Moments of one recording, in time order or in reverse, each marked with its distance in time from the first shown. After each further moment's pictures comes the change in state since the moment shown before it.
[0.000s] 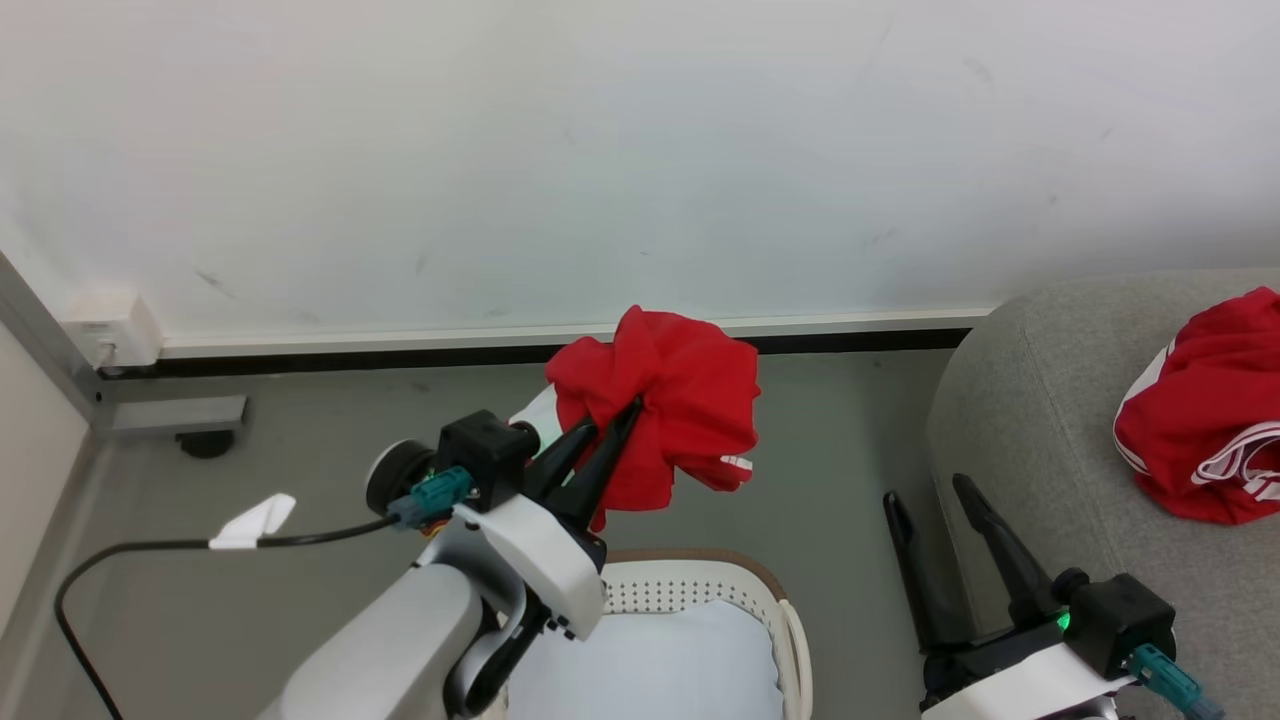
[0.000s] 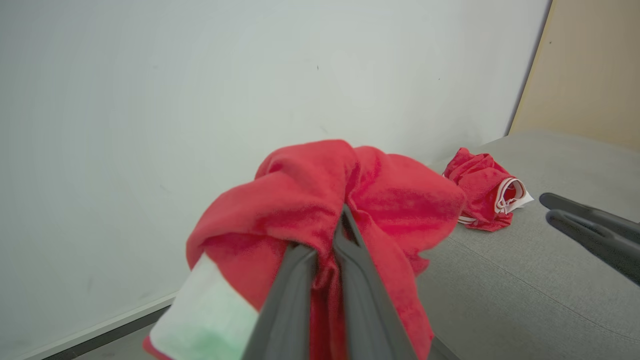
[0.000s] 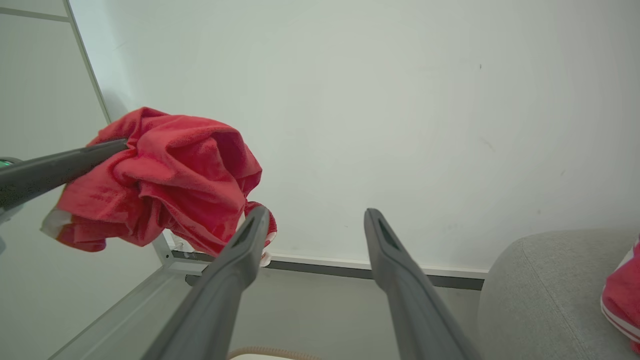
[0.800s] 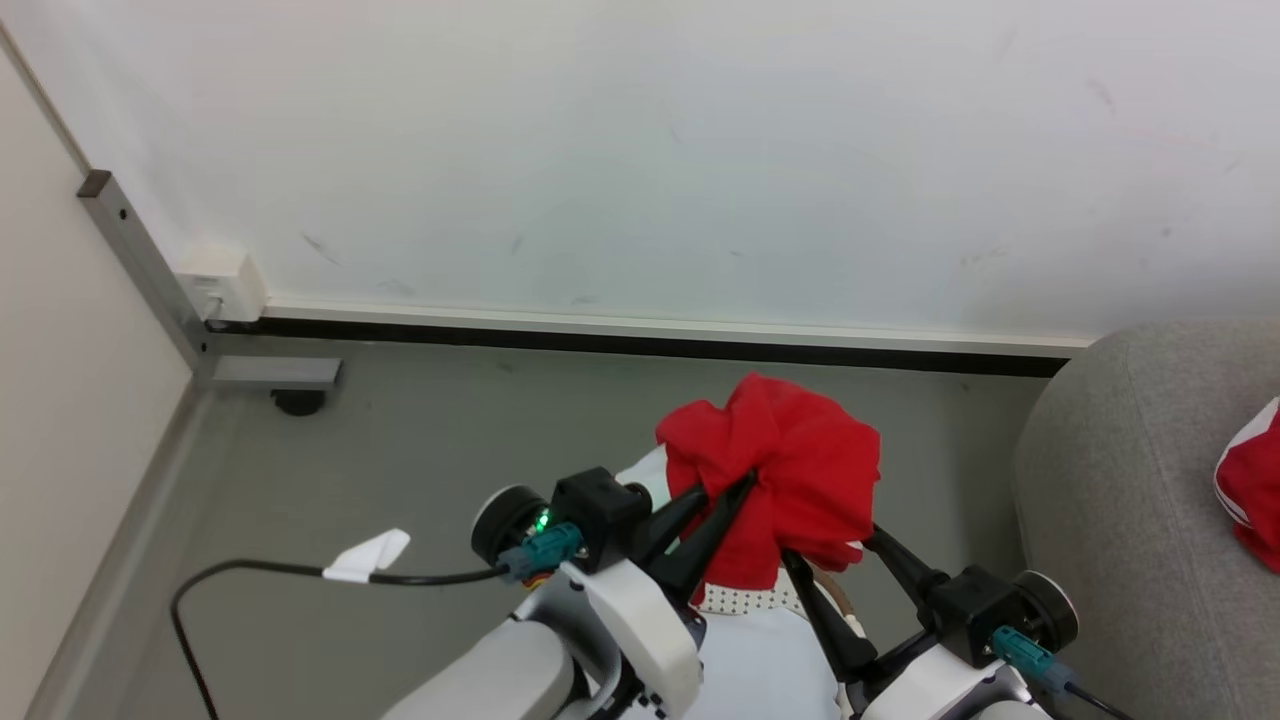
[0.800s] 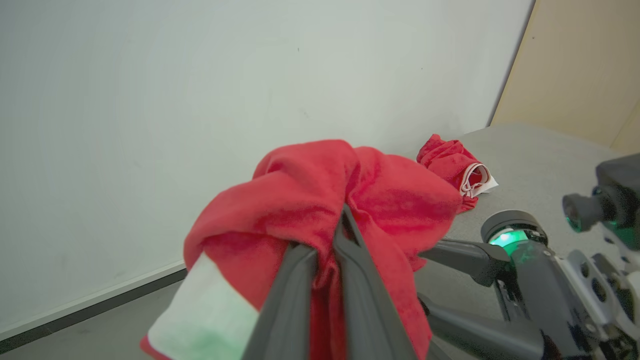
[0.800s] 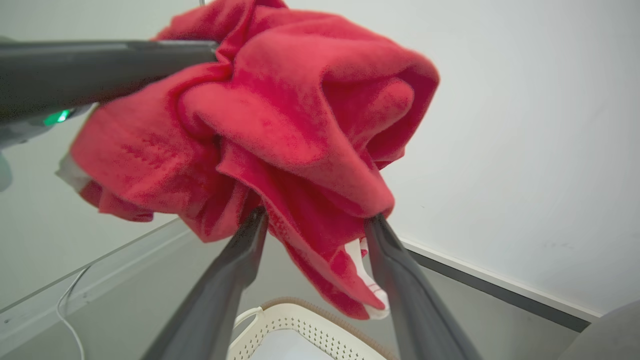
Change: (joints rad) left arm 0.029 -0.058 -0.102 -0.095 -0.007 -0.016 0.053; right arm -0.140 -0.003 0.227 0.202 -0.068 0.000 0.000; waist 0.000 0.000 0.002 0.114
